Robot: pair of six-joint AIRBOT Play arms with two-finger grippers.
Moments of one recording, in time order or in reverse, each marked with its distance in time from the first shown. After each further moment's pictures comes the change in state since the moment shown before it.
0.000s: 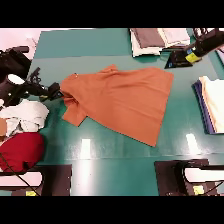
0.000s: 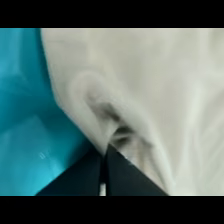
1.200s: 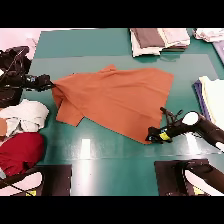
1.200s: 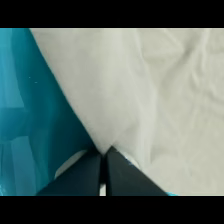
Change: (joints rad) left arm -0.003 0.188 0.047 0.049 -0.103 0.114; right arm 0.198 0.438 -1.302 0.311 -0.484 0.175
